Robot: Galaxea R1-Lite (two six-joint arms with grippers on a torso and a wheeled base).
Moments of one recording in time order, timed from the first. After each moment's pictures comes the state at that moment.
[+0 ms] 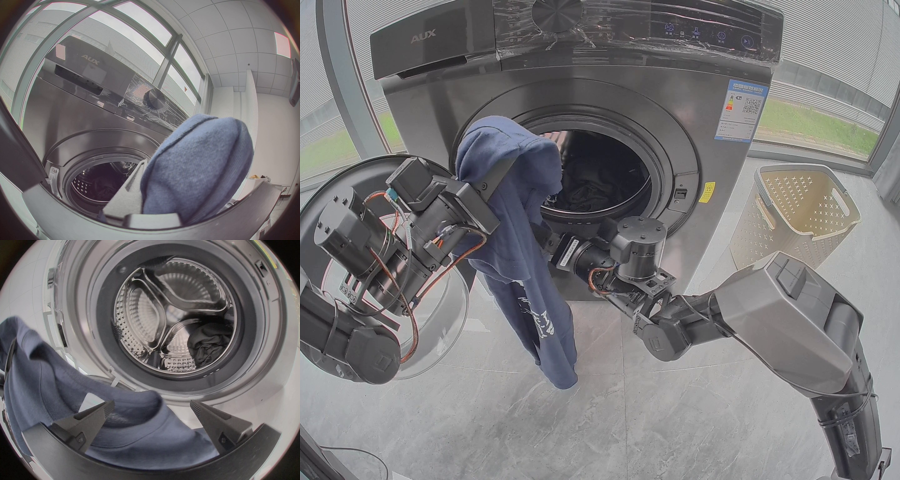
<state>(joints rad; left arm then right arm) -0.41 1.73 -0.69 -1.55 -0.26 -0.25 0.73 2.49 -1.65 -0.96 0.00 0.65</state>
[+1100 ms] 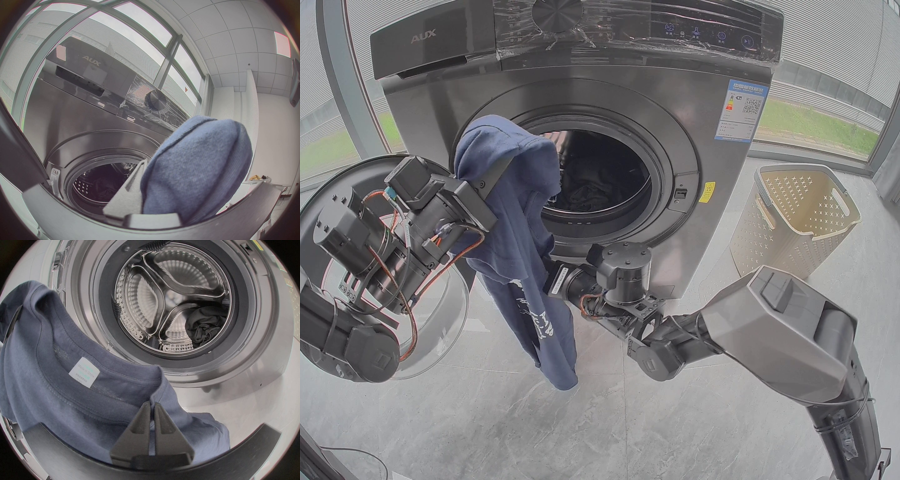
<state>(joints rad) -0.40 1.73 -0.69 -1.55 -0.26 -0.25 0.77 2.49 -1.57 -0.97 -0.03 0.64</state>
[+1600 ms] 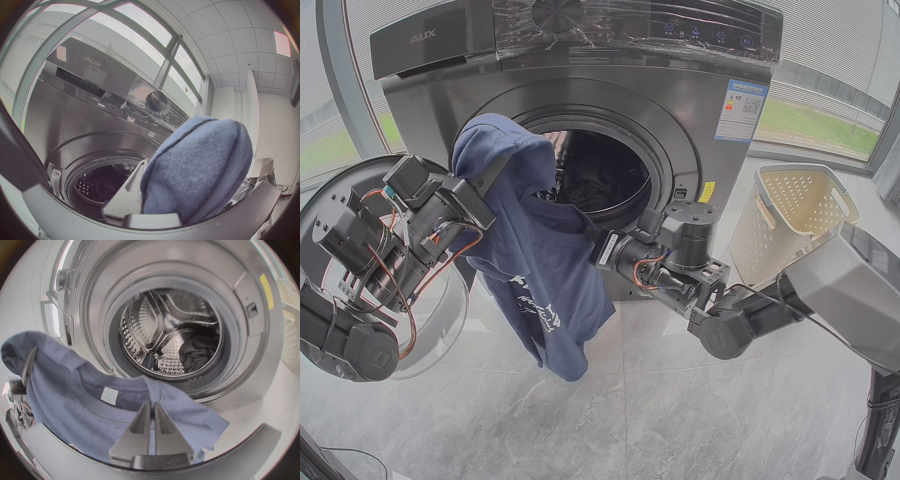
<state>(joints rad) -0.39 1.73 -0.69 -1.55 -0.26 -0.25 0.71 2.21 -1.30 -0.95 -0.03 0.56</state>
